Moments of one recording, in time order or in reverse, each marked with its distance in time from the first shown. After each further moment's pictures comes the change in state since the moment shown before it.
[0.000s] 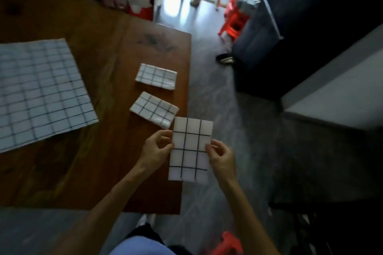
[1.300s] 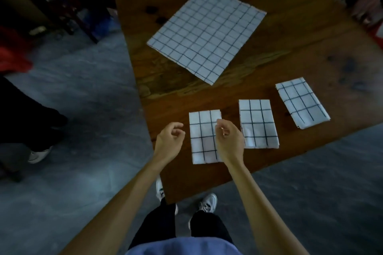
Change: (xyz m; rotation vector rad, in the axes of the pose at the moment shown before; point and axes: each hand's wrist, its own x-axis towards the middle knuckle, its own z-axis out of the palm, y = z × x) left_hand -0.027 -0.068 0.027 0.117 1.209 -0.509; right_hand 0.127 0.005 0.146 -0.548 -1.072 -0.551
